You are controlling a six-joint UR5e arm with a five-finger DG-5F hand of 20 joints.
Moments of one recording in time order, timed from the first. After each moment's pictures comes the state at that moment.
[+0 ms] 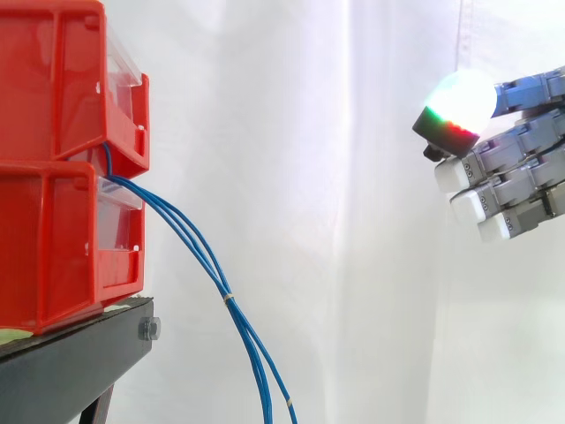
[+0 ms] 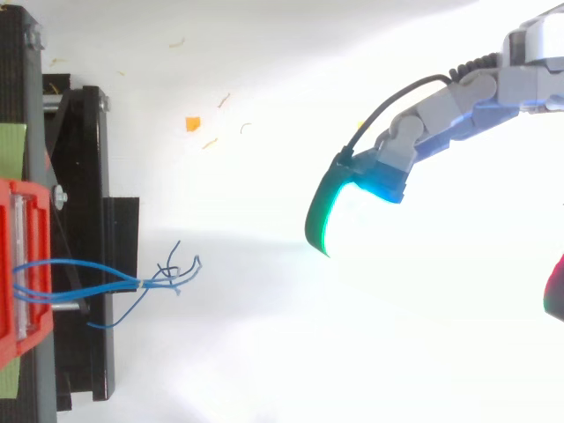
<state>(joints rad) 0.00 -1.94 -1.45 -3.01 -1.68 -0.15</state>
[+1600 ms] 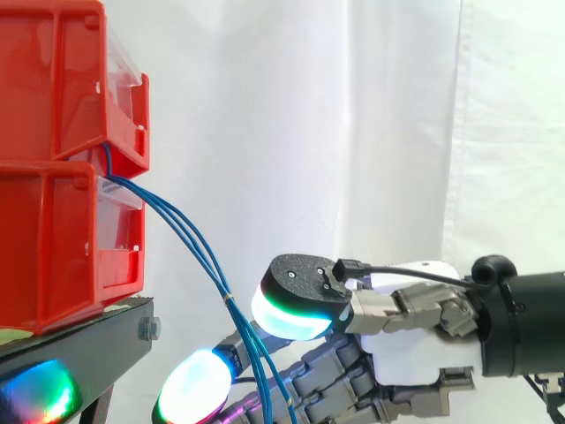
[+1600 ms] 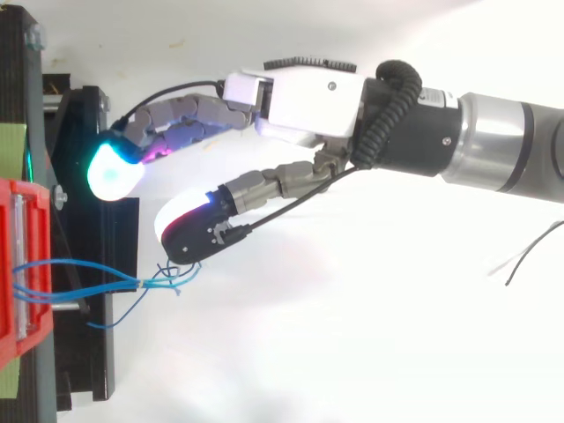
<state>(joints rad) 0.08 -2.40 -1.16 -2.80 -1.36 -0.32</state>
